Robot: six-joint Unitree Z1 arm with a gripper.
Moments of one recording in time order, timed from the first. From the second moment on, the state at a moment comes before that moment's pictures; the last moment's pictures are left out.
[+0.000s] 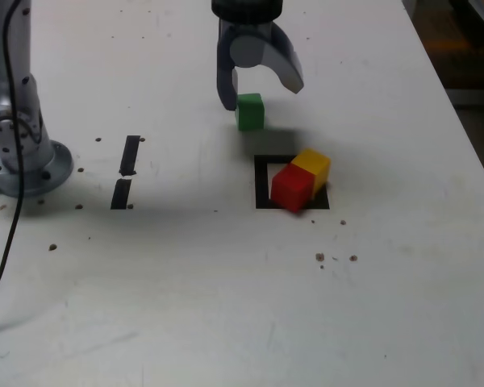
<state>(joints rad) 0.23 1.82 -1.32 1.08 -0.03 0.32</state>
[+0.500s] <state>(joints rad) 0.04 1.77 -1.36 1.14 0.00 0.32</state>
